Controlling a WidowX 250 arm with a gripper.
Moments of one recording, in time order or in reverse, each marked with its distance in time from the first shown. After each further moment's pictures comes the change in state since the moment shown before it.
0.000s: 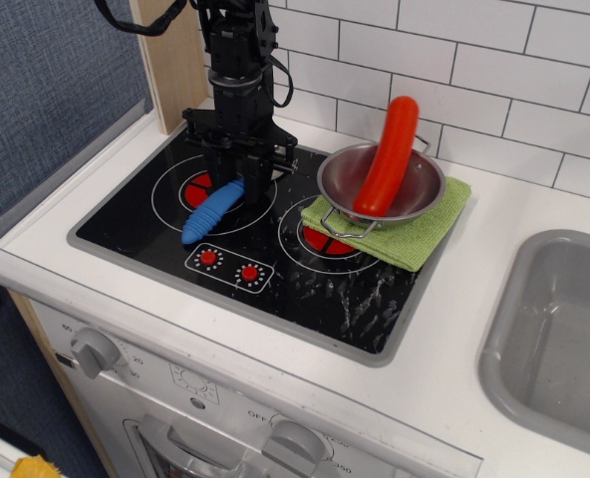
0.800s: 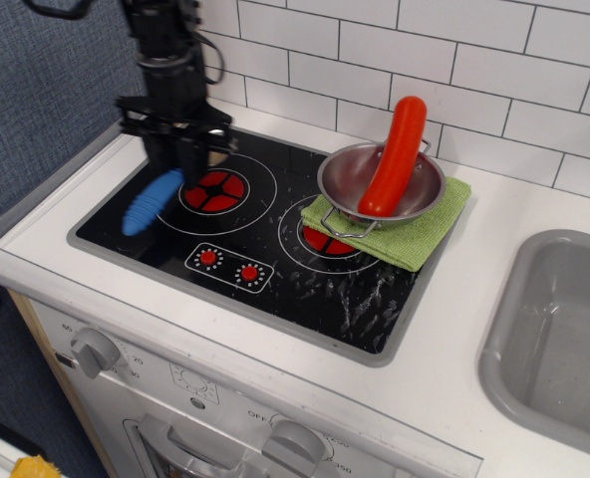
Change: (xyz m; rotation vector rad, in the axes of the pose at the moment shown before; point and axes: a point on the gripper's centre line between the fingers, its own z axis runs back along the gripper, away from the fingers) arm -0.020 0.045 0.019 -0.066 -0.020 0.083
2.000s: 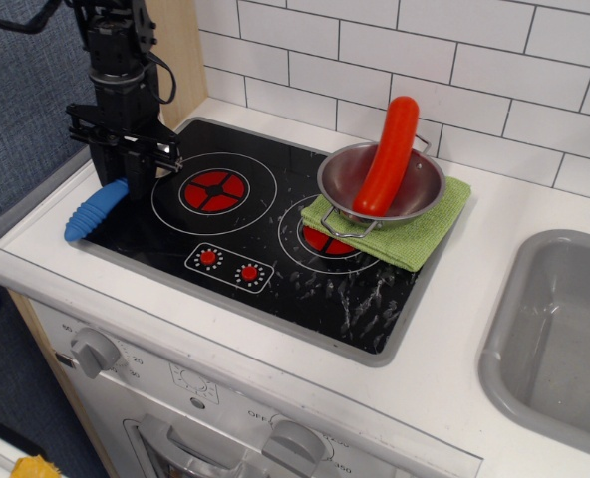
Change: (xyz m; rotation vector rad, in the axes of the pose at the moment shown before) arm -0.013 0.044 -0.014 0.115 0.027 -0.021
